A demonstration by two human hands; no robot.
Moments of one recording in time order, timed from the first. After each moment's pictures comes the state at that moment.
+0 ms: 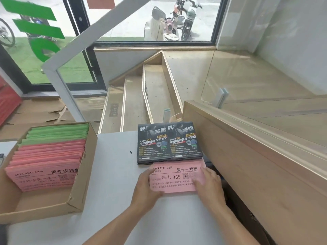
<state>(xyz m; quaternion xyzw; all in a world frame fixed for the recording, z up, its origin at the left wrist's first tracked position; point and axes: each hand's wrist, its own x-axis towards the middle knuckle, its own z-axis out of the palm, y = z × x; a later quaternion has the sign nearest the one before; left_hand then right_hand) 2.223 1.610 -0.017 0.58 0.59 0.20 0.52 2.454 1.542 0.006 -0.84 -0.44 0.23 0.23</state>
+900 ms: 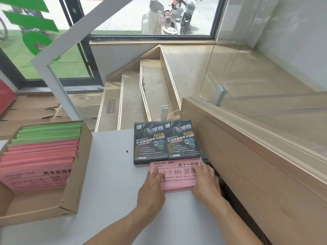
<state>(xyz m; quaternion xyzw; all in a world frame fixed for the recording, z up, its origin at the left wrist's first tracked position) 2.260 1.603 -0.012 0.77 0.57 0.07 0.27 2.459 1.559 0.010 -0.81 -0.54 0.21 0.08</state>
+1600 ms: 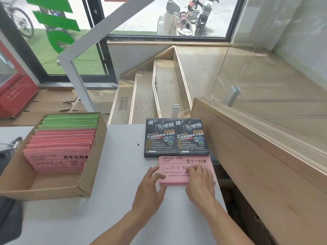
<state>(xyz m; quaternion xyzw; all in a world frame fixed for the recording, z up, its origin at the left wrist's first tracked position) 2.221 1.574 -0.002 0.74 0.55 0.26 0.28 2.410 1.555 0.013 -0.80 -0.60 0.08 0.05</state>
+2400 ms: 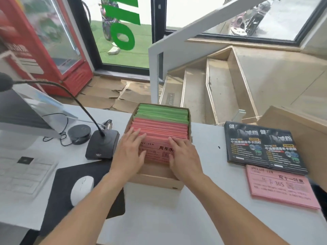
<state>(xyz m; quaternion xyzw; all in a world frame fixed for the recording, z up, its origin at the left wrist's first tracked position) 1.866 1.683 0.061 0.74 0.63 0.20 0.08 2.071 1.676 0.061 -0.62 -0.76 0.10 0.16</state>
